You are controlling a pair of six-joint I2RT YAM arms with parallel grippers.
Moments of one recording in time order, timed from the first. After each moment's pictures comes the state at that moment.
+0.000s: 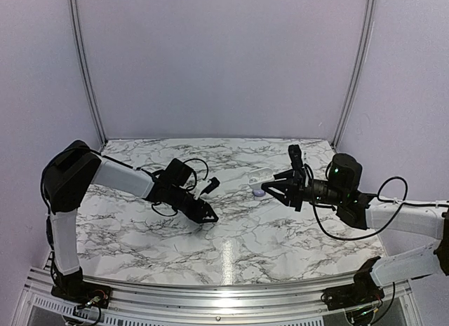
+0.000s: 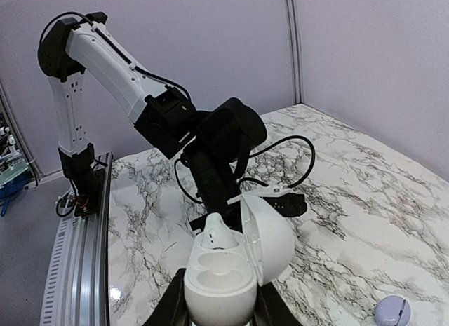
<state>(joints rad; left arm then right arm) -0.72 2.02 1.15 -0.04 0.56 -0.06 0.58 1.15 0.54 0.52 -0.69 0.10</state>
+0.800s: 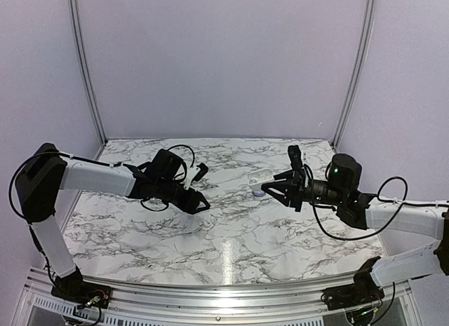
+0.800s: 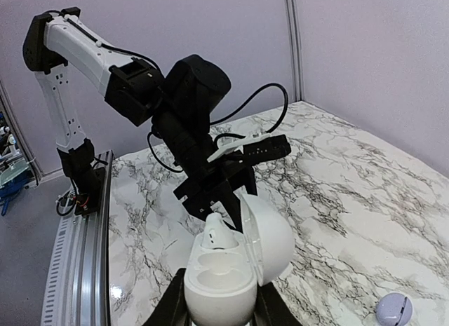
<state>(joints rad) -0.74 1.78 1.03 -0.05 0.33 -0.15 0.58 1.15 0.54 0.51 -0.69 0.10</state>
